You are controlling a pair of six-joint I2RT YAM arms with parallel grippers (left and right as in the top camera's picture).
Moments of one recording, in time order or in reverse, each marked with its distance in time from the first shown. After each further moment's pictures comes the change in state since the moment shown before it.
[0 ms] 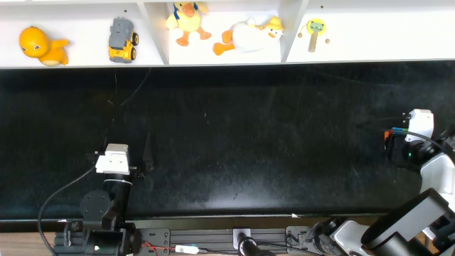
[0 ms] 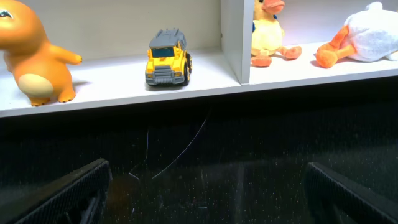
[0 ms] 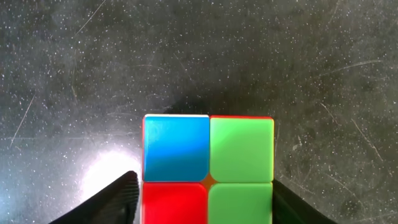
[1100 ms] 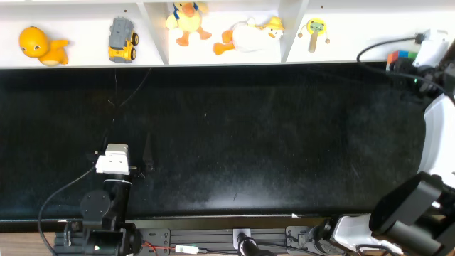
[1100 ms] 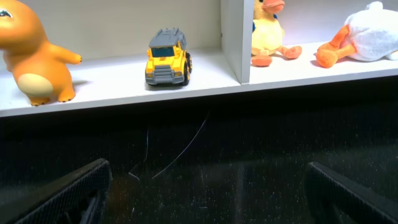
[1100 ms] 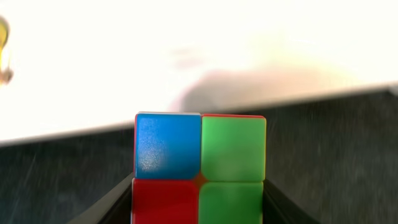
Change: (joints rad) left arm 0.000 0.000 0.000 0.000 0.000 0.000; right arm 0.330 0.150 0.532 -0.096 0.026 0.432
